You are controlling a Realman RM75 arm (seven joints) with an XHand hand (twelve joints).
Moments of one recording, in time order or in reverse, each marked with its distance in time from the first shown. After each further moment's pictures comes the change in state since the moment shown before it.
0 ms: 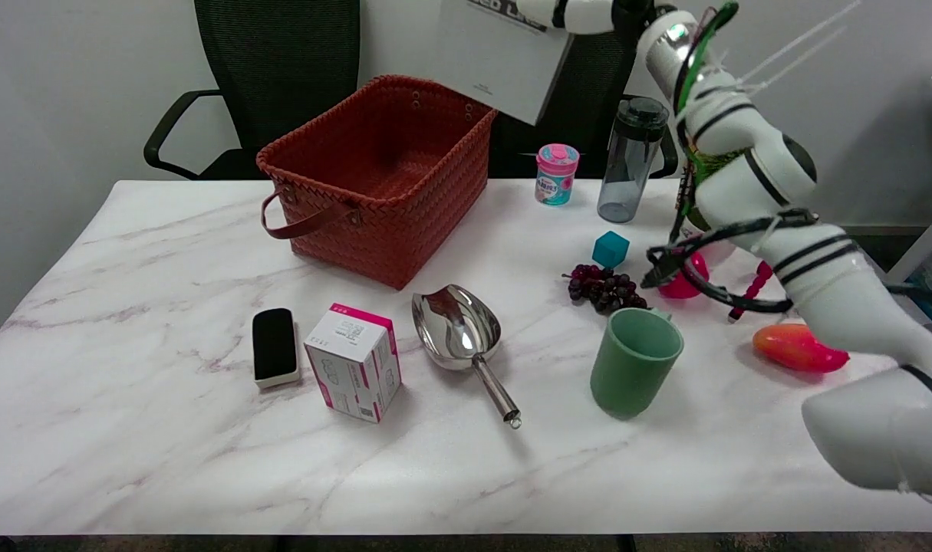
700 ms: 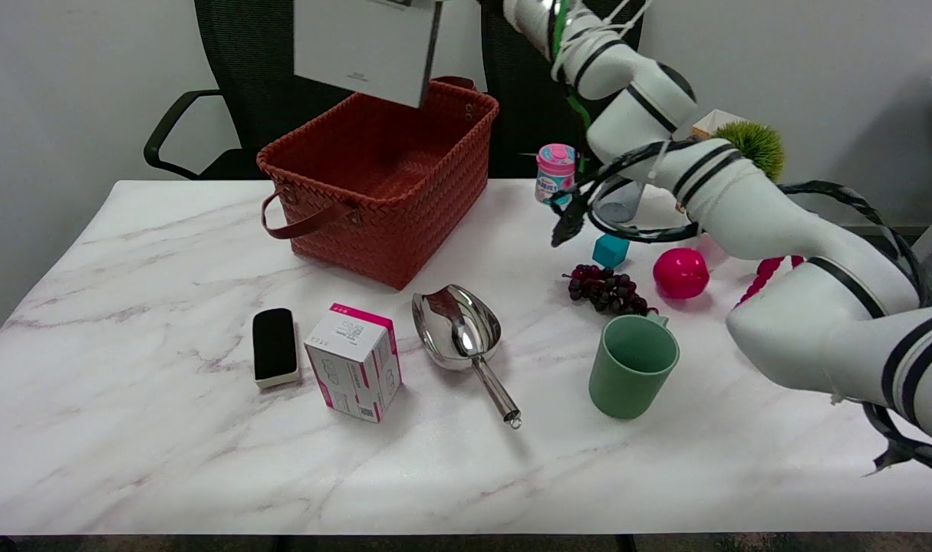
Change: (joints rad) arm 0.408 -0.177 -0.380 -0.373 0.142 0.046 -0.013
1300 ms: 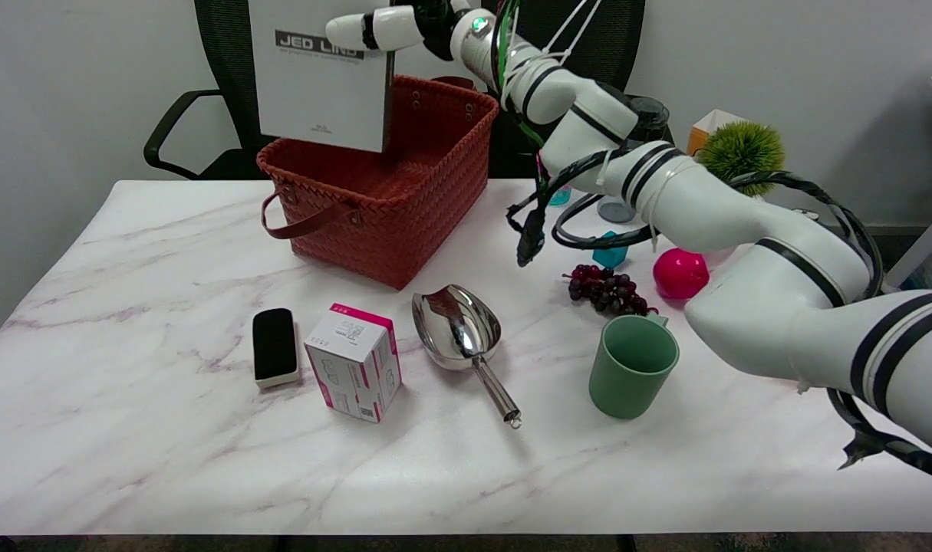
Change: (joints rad) arm 0.090 -0.144 -0.113 -0.293 0.021 0.105 -0.002
